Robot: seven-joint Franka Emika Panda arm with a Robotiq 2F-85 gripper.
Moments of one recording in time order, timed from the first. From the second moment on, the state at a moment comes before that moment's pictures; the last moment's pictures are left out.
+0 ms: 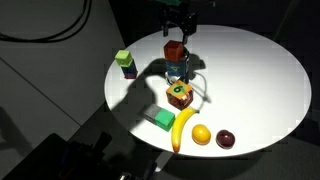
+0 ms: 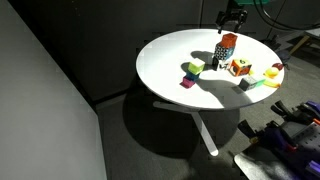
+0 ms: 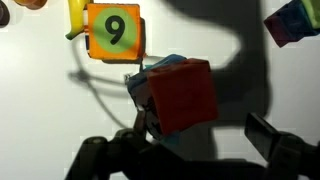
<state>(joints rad) -0.10 0.48 -0.05 -1.66 0.14 2.05 0.10</state>
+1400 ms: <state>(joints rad) -0.09 0.31 0.01 -1.70 0.21 2.02 -0.18</state>
